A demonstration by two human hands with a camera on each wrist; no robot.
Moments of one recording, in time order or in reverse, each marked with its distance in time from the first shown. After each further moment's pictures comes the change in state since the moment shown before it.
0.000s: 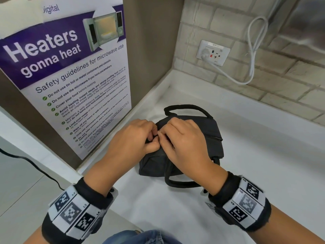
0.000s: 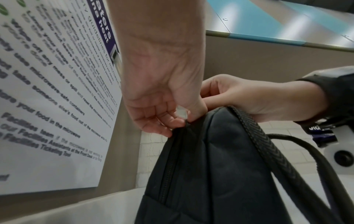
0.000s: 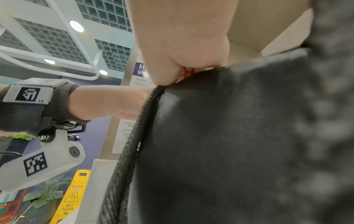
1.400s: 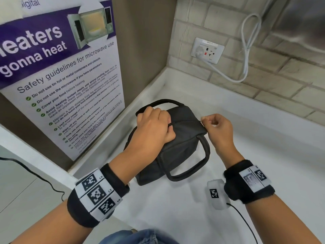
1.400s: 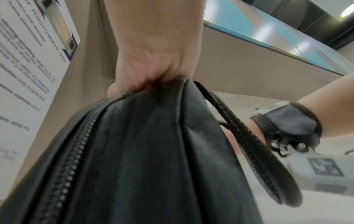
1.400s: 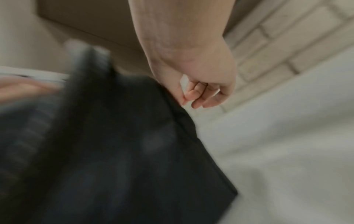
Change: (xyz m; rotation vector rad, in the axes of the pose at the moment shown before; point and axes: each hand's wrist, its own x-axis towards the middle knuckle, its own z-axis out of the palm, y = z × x) left_hand 0.038 0.037 0.036 0.100 0.169 0.088; right_hand -0.035 0.132 0.014 0.466 0.081 1.028
